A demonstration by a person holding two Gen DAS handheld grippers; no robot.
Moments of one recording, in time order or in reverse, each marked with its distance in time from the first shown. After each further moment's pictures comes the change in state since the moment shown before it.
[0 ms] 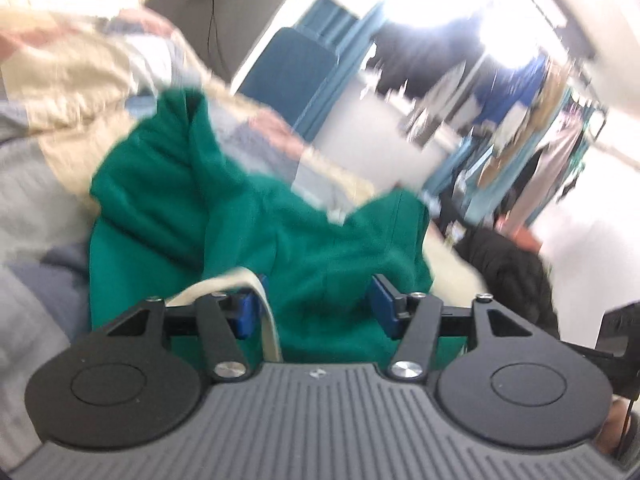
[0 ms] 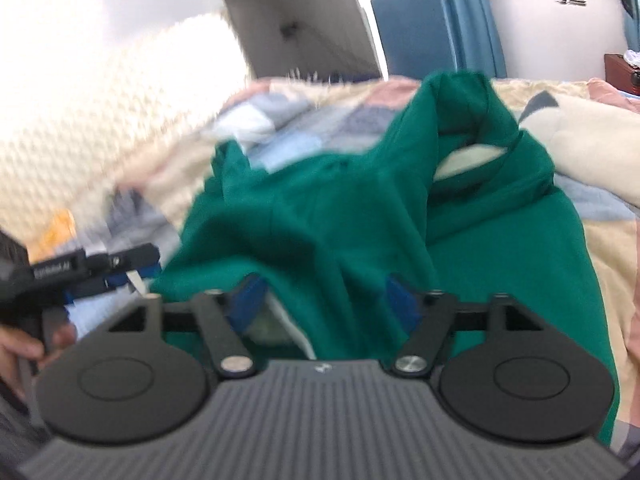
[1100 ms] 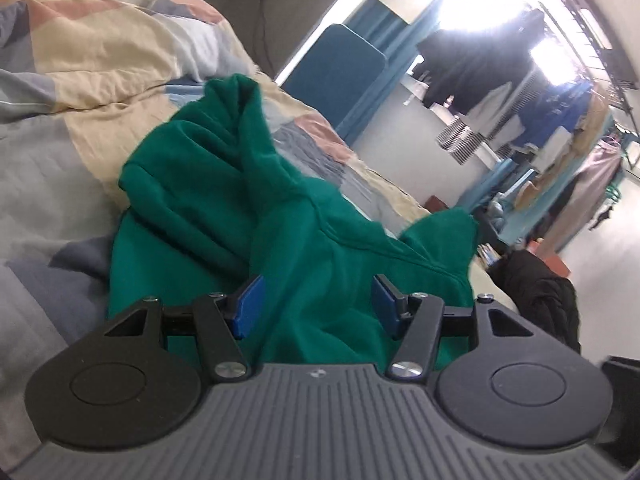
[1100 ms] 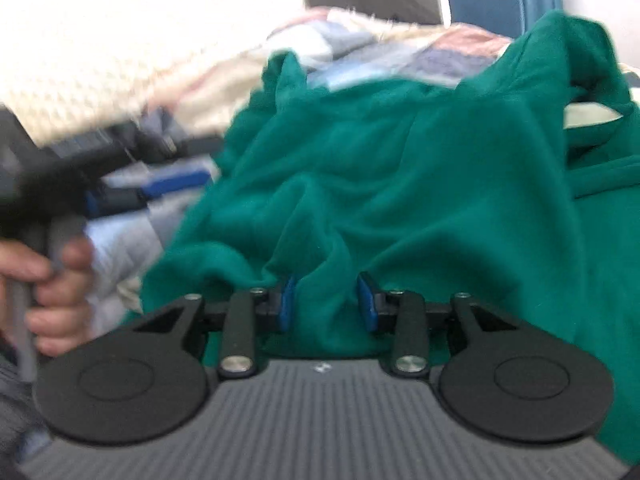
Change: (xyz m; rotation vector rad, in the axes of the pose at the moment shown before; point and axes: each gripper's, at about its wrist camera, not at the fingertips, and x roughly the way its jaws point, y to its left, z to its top) left arm 0.041 0.032 0.008 -0.101 0.017 0.112; right arm 0.083 0.048 -0.032 -0.124 0.181 0.100
